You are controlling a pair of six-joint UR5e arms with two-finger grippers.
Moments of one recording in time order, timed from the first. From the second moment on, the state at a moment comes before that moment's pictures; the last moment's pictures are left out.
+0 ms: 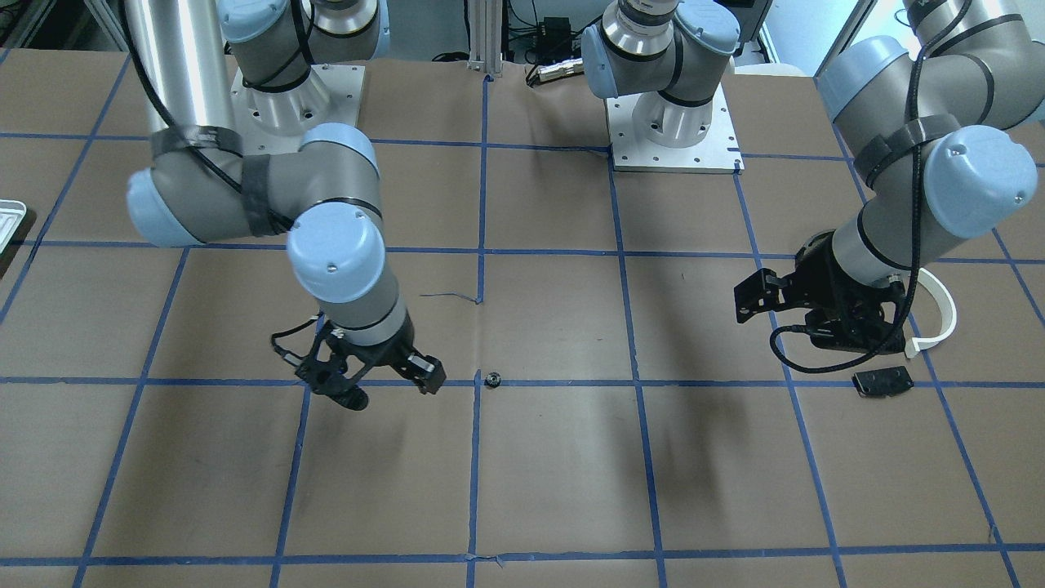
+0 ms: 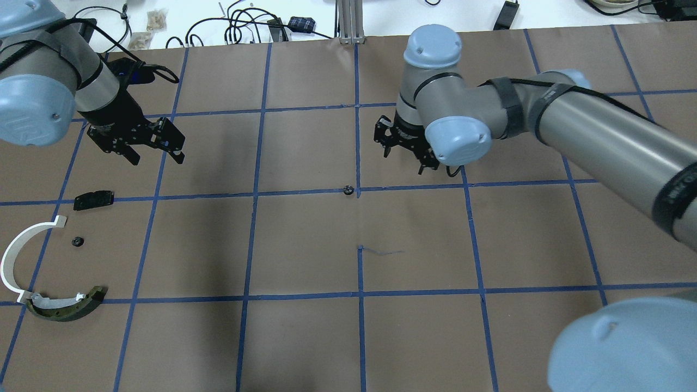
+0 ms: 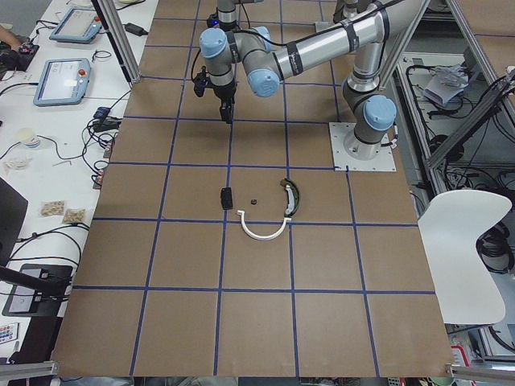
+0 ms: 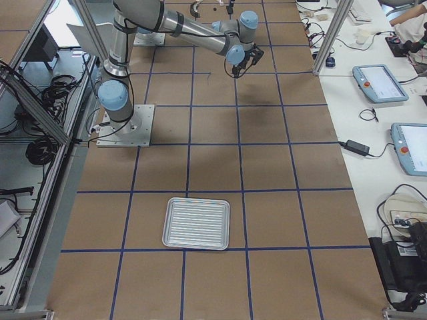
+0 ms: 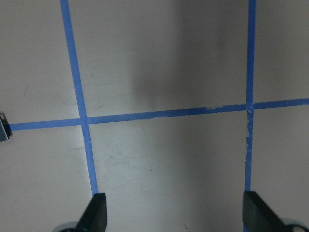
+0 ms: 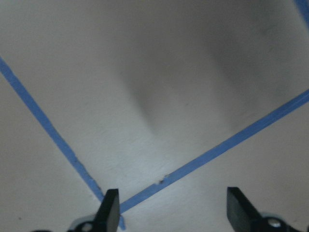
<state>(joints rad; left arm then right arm) -1.33 -1.77 -1.70 -1.36 1.53 0.32 1.72 -1.18 1.67 -2.03 -1.52 0.65</state>
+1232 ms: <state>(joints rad) -1.82 -1.97 -1.71 -0.98 1.53 0.08 1.59 -1.52 1.48 -1.56 -1.64 0.12</state>
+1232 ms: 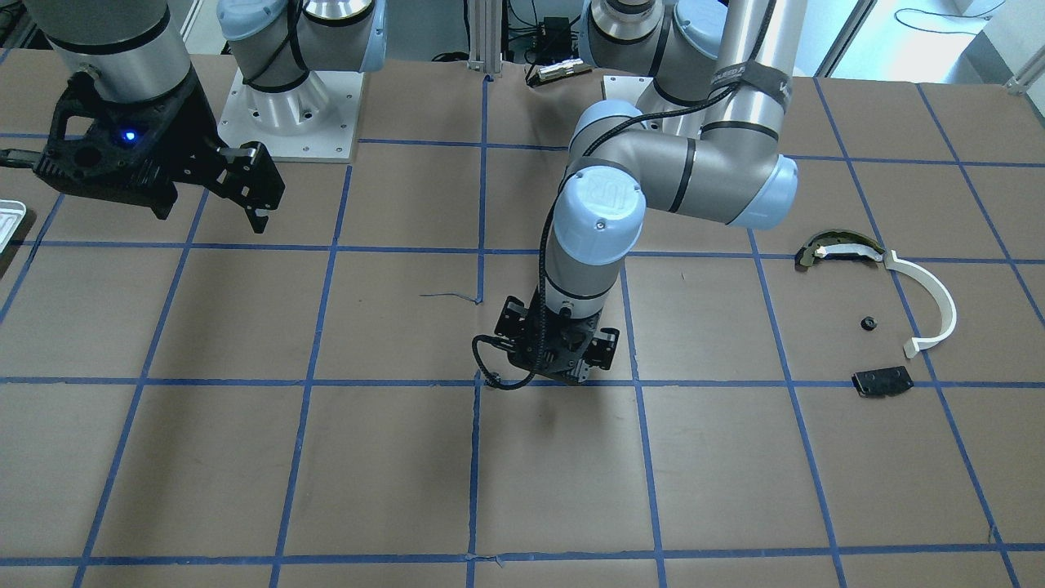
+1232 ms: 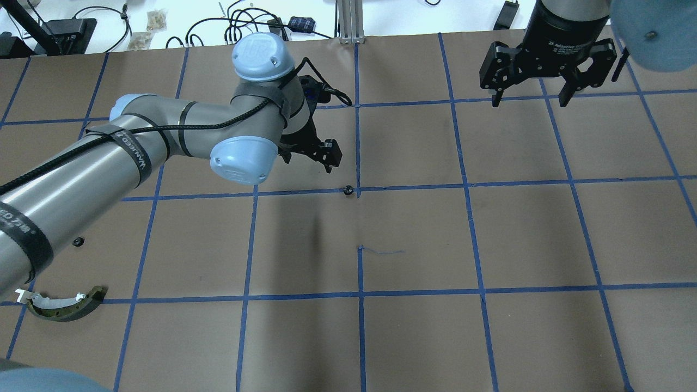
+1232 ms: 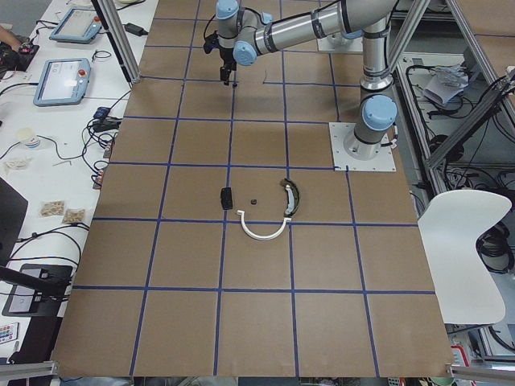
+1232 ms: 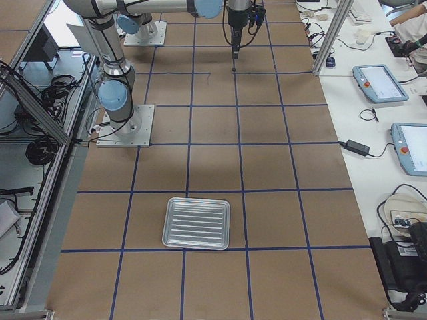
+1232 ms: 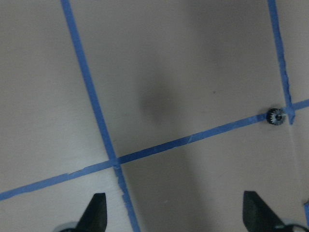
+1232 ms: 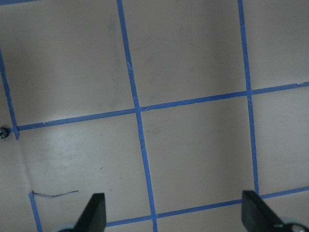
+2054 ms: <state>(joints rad) -1.89 -2.13 -1.71 -0.82 1.53 0.08 1.61 -1.50 1.51 -1.63 -1.53 0.17</state>
